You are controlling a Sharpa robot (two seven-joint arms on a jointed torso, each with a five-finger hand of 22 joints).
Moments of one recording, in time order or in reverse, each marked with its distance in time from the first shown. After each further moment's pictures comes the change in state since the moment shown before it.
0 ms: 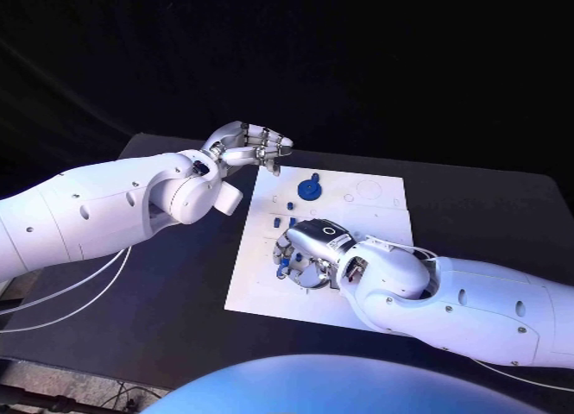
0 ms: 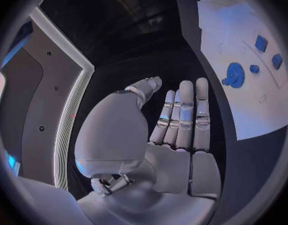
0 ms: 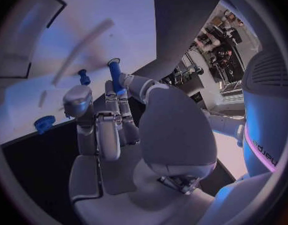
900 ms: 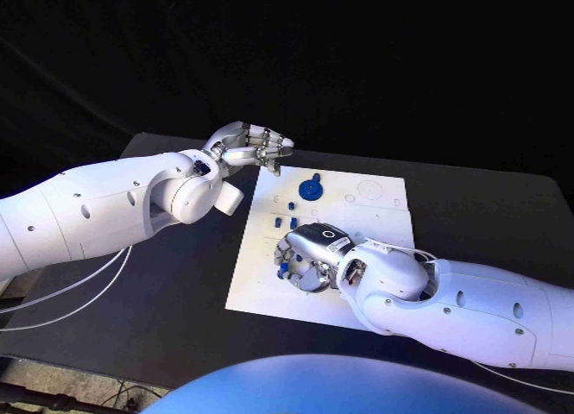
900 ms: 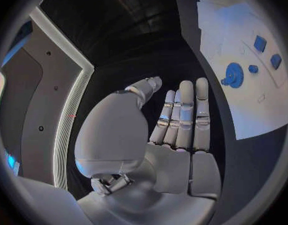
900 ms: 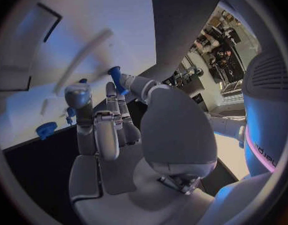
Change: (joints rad) left arm 0.000 -0.003 0.000 0.001 -0.001 0.003 -0.006; left_hand 0.000 0.000 0.000 0.000 0.000 0.000 0.000 0.000 -0.001 0.000 0.000 0.000 0.000 0.000 0.000 0.000 0.000 0.000 0.000 0.000 0.000 -0.001; right arm -0.008 0.010 -0.003 -0.013 0.007 0.028 -0.003; right_hand -0.052 -0.045 -0.002 -0.012 0.027 -0.085 0.032 -0.044 -0.002 -0.063 0.004 -0.041 0.004 0.002 0.024 -0.007 0.000 0.000 -0.033 0.017 -0.076 -0.029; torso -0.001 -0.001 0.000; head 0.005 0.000
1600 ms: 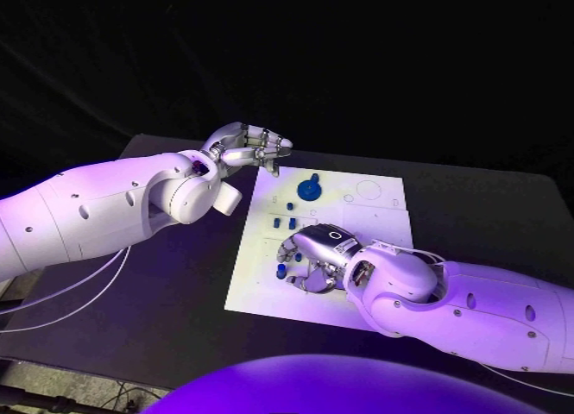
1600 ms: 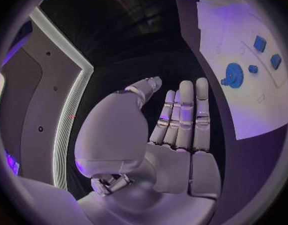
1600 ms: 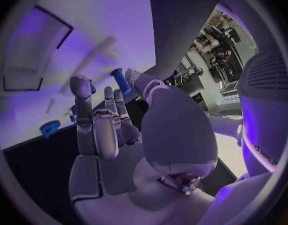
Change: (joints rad) left arm 0.000 0.000 0.000 -0.002 0.000 0.002 -0.005; left_hand 0.000 0.000 -0.003 0.003 0.000 0.000 0.000 0.000 -0.001 -0.007 0.000 0.004 -0.001 0.000 0.000 0.000 -0.001 0.000 0.000 0.000 0.000 -0.001; right arm 0.002 -0.050 -0.001 0.034 0.004 -0.028 0.017; right_hand -0.015 0.000 -0.170 -0.015 -0.006 -0.061 0.004 -0.030 -0.034 -0.152 0.026 0.046 -0.034 0.000 0.014 -0.036 0.000 0.000 -0.080 0.027 -0.165 -0.076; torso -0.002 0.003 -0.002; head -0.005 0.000
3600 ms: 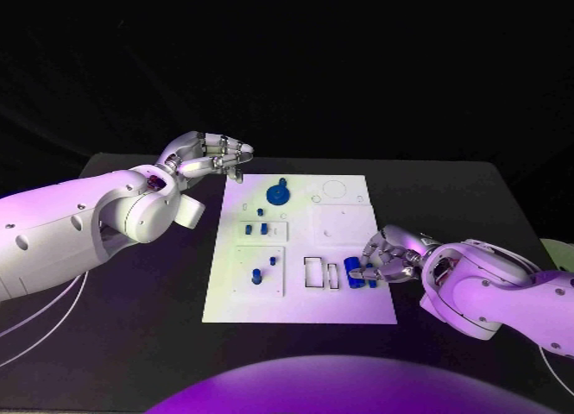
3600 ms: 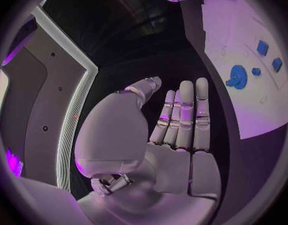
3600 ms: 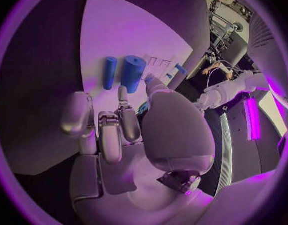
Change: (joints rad) left arm -0.009 -0.049 -0.008 0.032 0.008 0.002 0.032; left_hand 0.000 0.000 -0.005 0.005 0.000 0.000 0.000 0.000 -0.001 0.000 0.000 0.005 -0.001 -0.007 0.000 0.000 -0.002 0.000 0.004 0.004 -0.008 -0.002; right arm 0.000 -0.429 -0.012 0.155 0.371 -0.058 -0.233; right_hand -0.066 0.068 -0.420 0.299 0.066 0.034 -0.069 0.132 0.134 0.393 -0.108 1.262 1.190 0.002 -0.074 0.103 0.000 -0.032 0.186 -0.082 0.391 0.191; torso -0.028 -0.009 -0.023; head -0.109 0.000
